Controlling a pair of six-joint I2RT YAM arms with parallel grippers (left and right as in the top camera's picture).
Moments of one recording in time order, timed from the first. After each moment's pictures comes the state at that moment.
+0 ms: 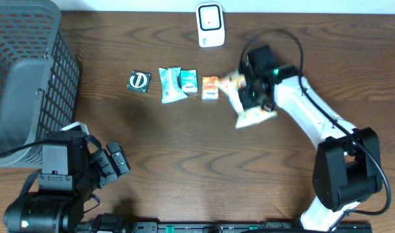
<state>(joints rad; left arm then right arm) -0.09 0.79 1.17 -1.41 -0.06 -0.49 0.33 1.86 1.38 -0.79 -0.03 0.02</state>
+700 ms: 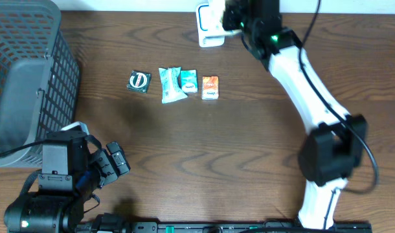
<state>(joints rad) -0.09 0.79 1.17 -1.41 -0.06 -0.49 0.33 2.07 1.87 -0.22 -0.08 0.24</state>
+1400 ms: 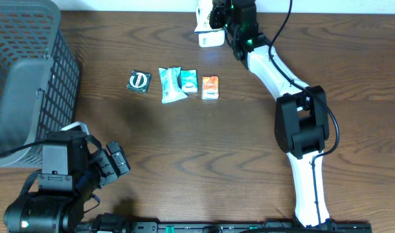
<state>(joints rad) -0.09 0.79 1.17 -1.41 -0.06 -0.49 0.33 2.41 2.00 0.13 -0.08 0.27</state>
